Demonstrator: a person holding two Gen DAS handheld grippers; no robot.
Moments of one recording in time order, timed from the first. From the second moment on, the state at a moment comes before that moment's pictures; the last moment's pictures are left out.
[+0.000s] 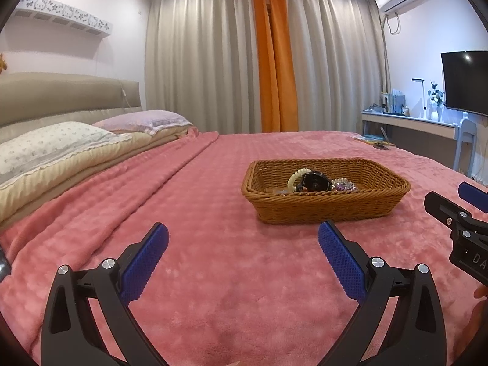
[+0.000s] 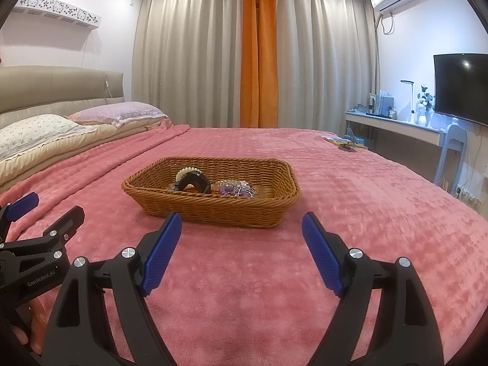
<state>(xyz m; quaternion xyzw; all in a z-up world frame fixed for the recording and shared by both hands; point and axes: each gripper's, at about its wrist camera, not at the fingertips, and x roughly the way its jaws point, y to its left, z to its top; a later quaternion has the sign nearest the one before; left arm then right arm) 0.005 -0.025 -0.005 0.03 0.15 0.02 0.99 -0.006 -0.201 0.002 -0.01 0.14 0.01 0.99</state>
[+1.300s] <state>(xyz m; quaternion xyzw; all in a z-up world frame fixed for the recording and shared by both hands) 0.005 -0.026 -0.007 0.03 0.15 0.02 0.99 -0.006 -0.199 0.002 0.00 0.14 0.00 0.99</state>
